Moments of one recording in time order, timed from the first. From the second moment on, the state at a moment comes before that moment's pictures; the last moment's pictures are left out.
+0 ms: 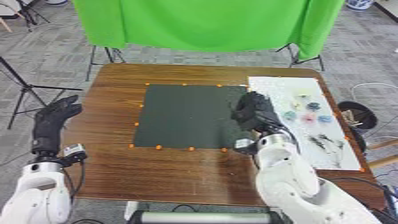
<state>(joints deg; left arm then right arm) 114.8 -56.3 -97.3 -104.3 61.5 20.1 17.7 -81.7 -52.0 48.1 -115.5 -120.7 20.3 38.4</state>
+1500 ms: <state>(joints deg) 111.4 -59.9 -87.9 -100.6 60.5 18.1 21.8 -63.1 -66.8 26.3 -100.1 -90.5 31.7 36.6</state>
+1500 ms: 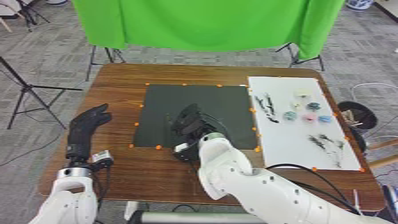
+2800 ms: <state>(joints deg) 107.3 -62.4 -82.9 -98.0 60.2 16.8 22.6 -61.3 -71.4 22.6 -94.6 -77.4 37.2 31.2</state>
